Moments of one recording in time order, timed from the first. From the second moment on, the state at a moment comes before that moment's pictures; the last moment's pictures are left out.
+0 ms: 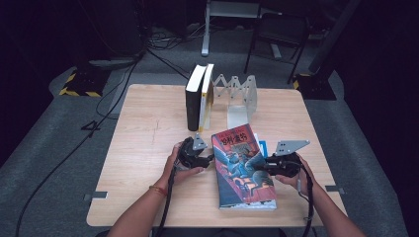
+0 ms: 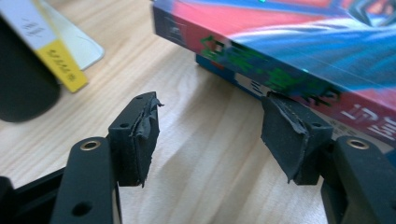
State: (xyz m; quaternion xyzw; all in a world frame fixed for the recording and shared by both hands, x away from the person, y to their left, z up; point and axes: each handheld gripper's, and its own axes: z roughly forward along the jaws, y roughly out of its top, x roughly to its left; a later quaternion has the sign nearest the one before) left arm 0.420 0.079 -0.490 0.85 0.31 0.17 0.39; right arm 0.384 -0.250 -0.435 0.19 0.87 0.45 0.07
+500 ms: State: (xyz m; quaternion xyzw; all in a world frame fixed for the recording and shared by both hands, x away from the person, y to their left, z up) left arm 0.422 0.079 -0.433 0.83 0.26 0.18 0.46; right arm 0.376 -0.260 -0.416 0.17 0.83 0.51 0.14
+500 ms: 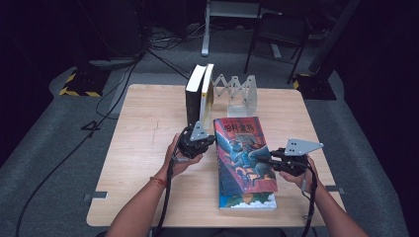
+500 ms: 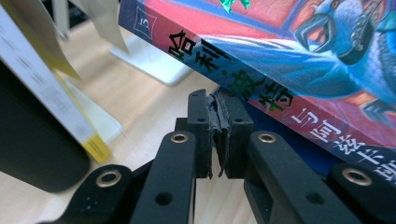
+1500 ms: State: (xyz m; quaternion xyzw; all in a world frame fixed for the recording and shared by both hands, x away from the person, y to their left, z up) left arm 0.443 0.062 -0.348 0.79 0.26 0.23 0.50; right arm 0.376 -0.256 -0.393 0.16 0.77 0.56 0.25
